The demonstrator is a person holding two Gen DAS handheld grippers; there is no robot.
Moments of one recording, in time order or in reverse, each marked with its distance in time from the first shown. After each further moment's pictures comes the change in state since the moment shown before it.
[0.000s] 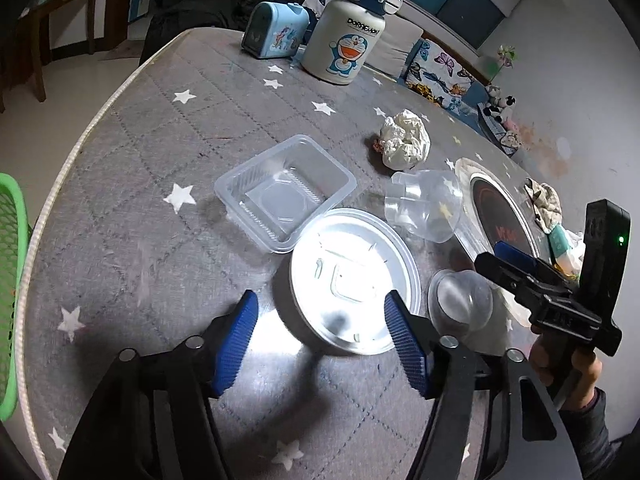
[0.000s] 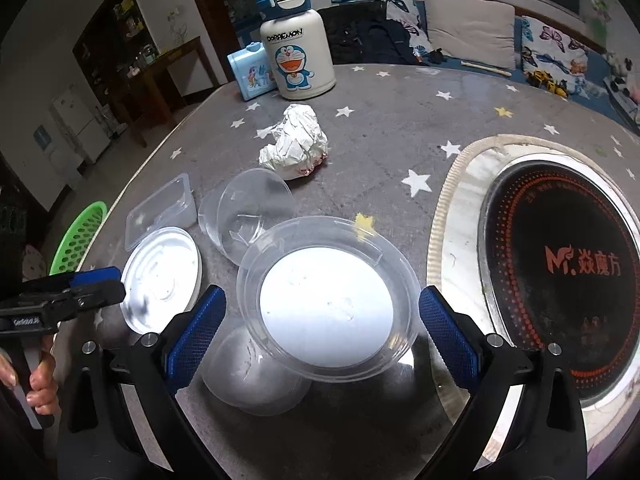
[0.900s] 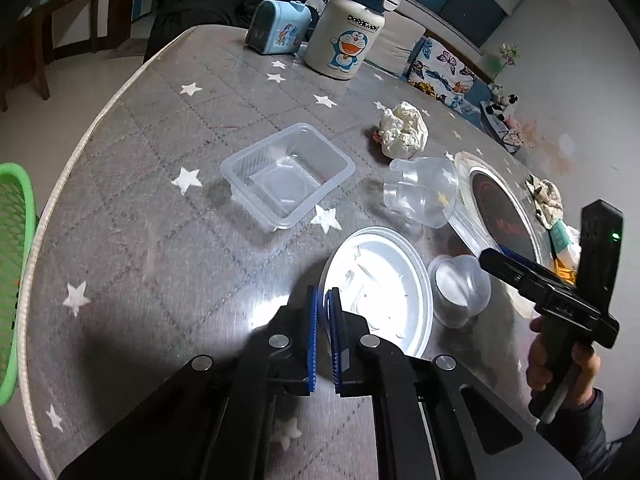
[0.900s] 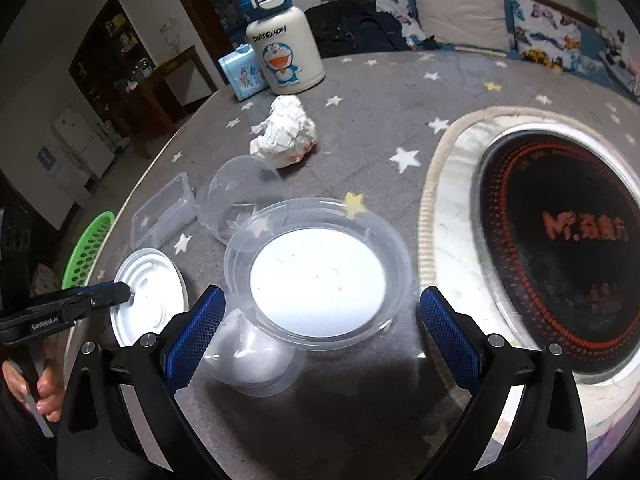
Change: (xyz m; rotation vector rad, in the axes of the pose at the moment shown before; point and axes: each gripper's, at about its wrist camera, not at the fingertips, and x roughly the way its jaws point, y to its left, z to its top) left arm -0.011 0.000 -0.016 -0.007 0.002 0.012; right arm -0.002 -0.012 -0.012 0.071 0.012 0.052
